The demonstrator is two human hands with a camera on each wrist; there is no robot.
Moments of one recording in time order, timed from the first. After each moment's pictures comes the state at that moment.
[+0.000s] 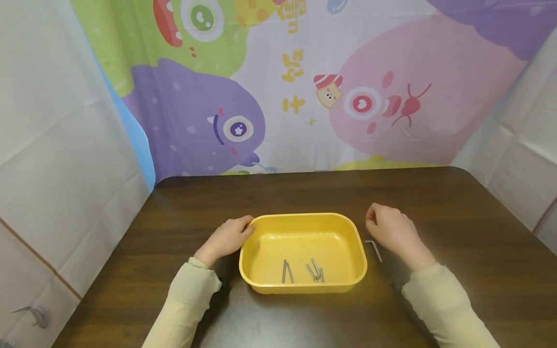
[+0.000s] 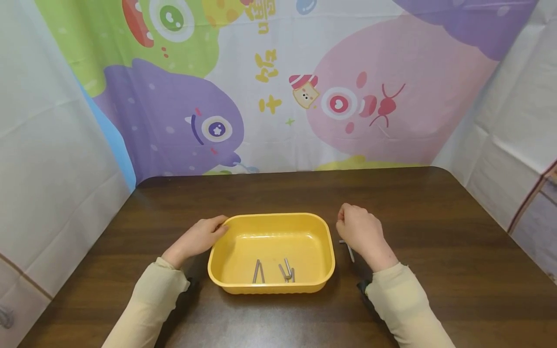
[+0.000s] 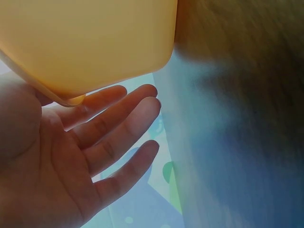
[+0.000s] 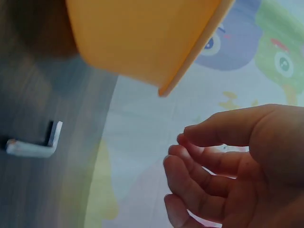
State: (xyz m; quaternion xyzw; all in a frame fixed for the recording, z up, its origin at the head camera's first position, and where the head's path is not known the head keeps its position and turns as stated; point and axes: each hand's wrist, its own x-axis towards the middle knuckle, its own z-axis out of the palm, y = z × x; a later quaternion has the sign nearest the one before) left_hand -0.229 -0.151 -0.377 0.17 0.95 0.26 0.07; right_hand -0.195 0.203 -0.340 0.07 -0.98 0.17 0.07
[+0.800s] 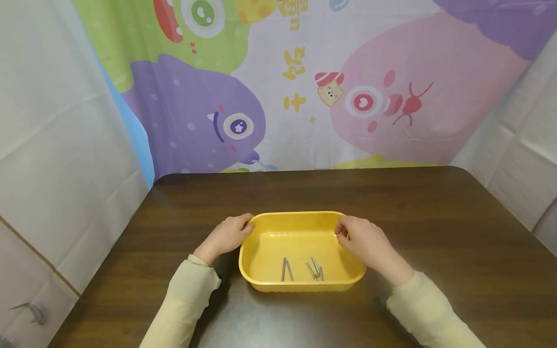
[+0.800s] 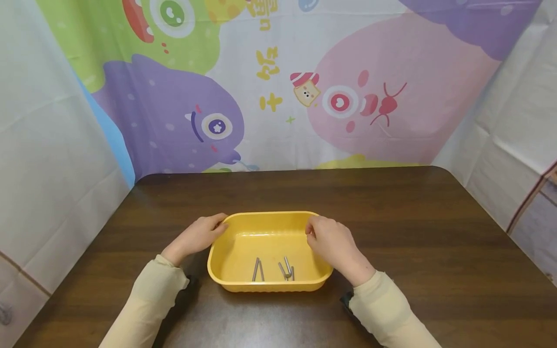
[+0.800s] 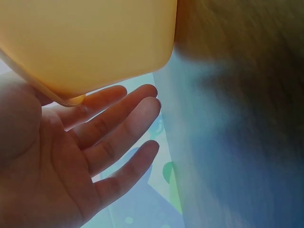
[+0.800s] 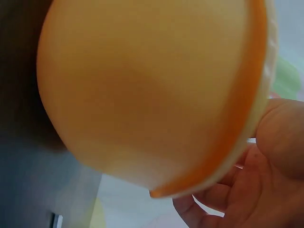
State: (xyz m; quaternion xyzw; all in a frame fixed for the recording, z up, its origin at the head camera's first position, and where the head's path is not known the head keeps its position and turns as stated) left_hand -0.231 -0.152 -0.380 0.17 0.95 0.25 0.07; right_hand -0.179 0.153 -0.352 0.17 -0.97 0.19 0.08
